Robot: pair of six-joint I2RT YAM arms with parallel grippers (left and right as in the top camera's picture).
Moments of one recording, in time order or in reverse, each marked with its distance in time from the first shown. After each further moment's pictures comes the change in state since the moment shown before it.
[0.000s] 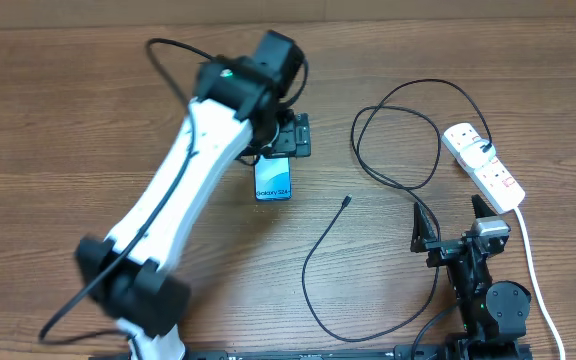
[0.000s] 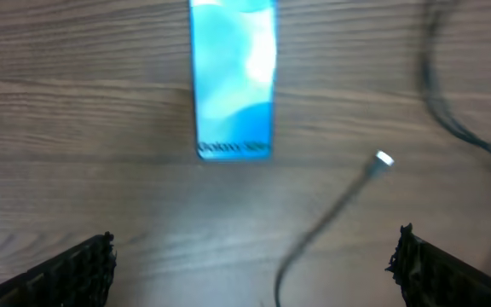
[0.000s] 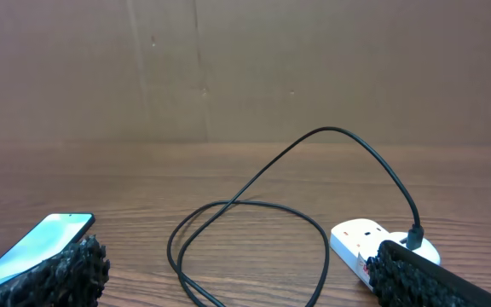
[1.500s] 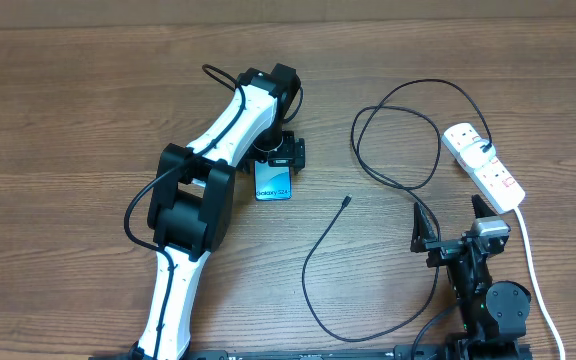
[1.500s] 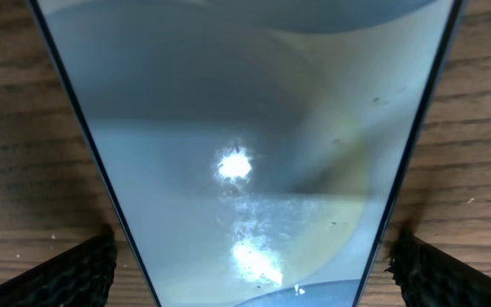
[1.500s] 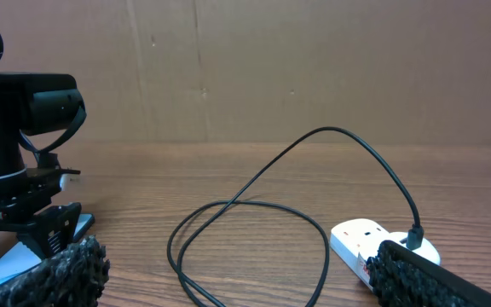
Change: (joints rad) left arm 0.082 0.467 0.012 0.171 0.099 0.142; right arm 0.000 0.000 0.000 0.000 0.000 0.000
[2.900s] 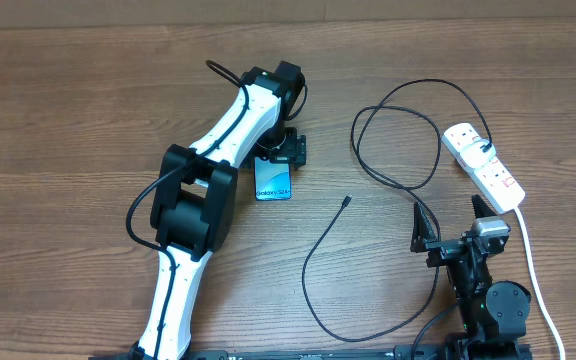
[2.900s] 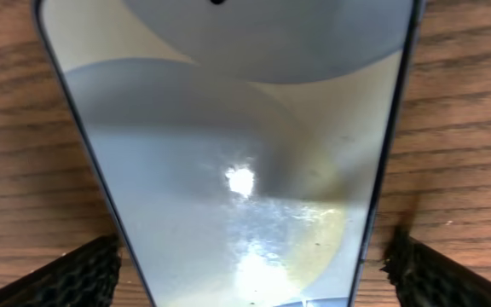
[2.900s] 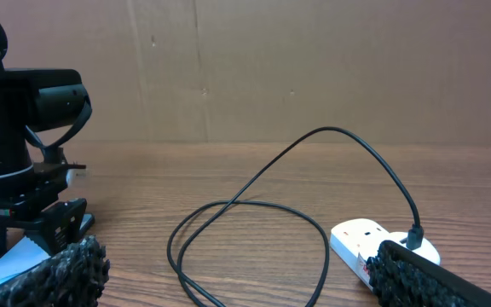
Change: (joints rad) left arm -0.006 0.011 0.025 0.013 -0.045 0.006; right arm 0.000 0.000 0.000 0.000 0.000 0.001
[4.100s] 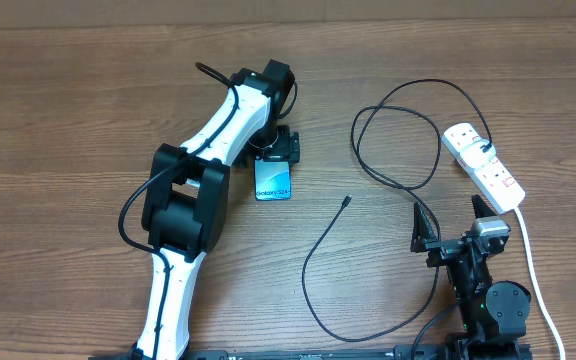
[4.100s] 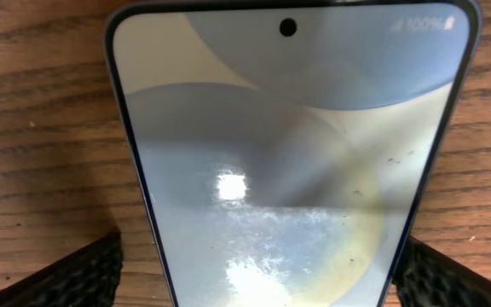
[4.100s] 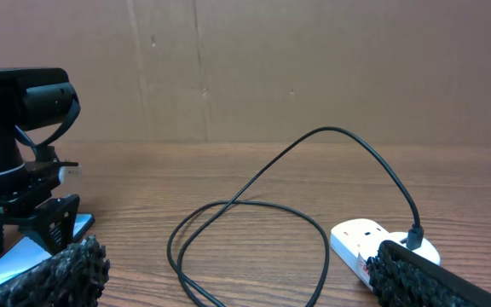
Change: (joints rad) left arm 0.035 -0.028 -0.064 0.064 0.021 0.003; right arm 0.000 0.000 0.000 0.000 0.000 0.000
